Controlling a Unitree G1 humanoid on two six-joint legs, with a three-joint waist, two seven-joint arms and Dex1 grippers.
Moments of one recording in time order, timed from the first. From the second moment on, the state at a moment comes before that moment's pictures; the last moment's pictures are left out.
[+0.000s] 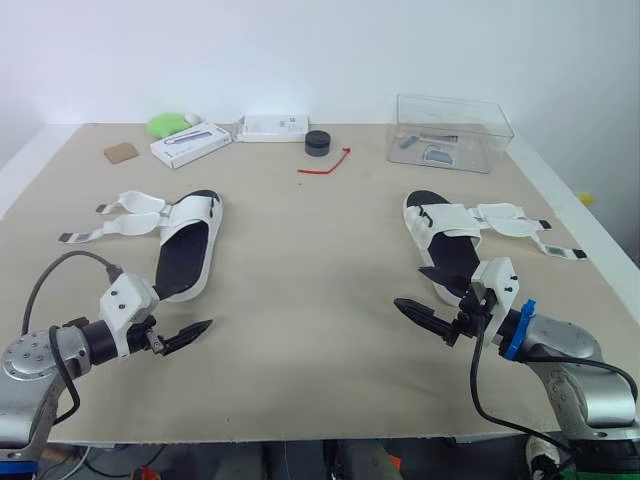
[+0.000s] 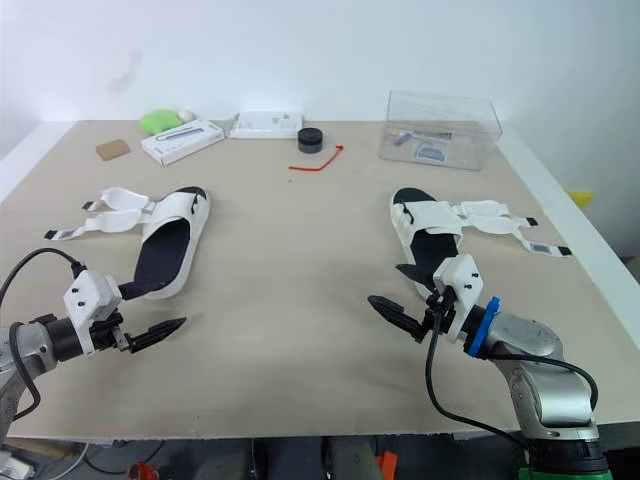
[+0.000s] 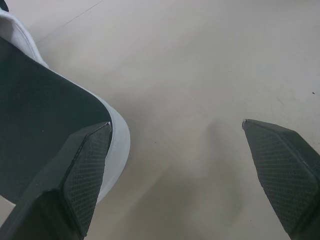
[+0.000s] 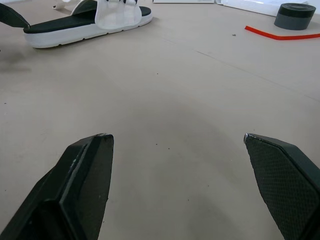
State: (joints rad) left arm 0.09 0.76 0.25 -0.23 -0.40 0.22 -0.92; right arm -0.06 -0.64 -0.17 -0.22 0.48 0.31 0.89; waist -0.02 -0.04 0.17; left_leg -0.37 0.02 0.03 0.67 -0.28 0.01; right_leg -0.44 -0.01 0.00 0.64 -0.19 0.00
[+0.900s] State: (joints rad) left arm 0.00 0.77 0.19 -0.34 -0.58 0.32 -1.08; right arm -0.22 -0.65 -0.22 -0.11 0.49 0.51 0.67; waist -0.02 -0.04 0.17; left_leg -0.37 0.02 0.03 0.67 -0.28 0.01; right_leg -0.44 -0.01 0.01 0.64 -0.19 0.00
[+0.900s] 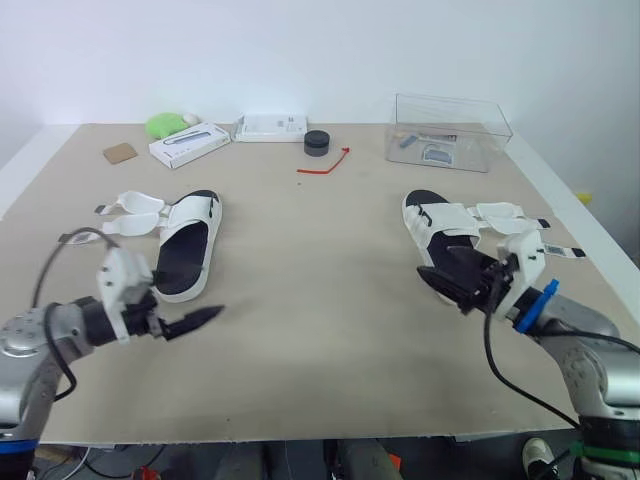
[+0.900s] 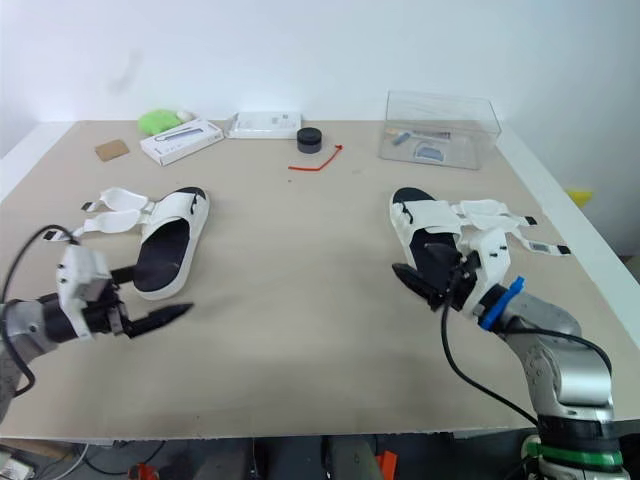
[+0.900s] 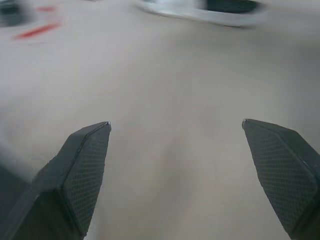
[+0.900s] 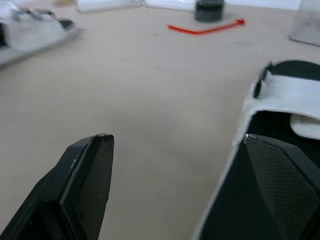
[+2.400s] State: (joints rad) left arm 0.00 0.75 0.10 -0.41 -0.55 0.26 -1.08; right arm -0.45 -0.69 0.30 -0.02 0.32 0.11 1.48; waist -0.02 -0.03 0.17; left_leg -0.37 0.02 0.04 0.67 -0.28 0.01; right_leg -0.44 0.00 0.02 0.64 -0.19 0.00
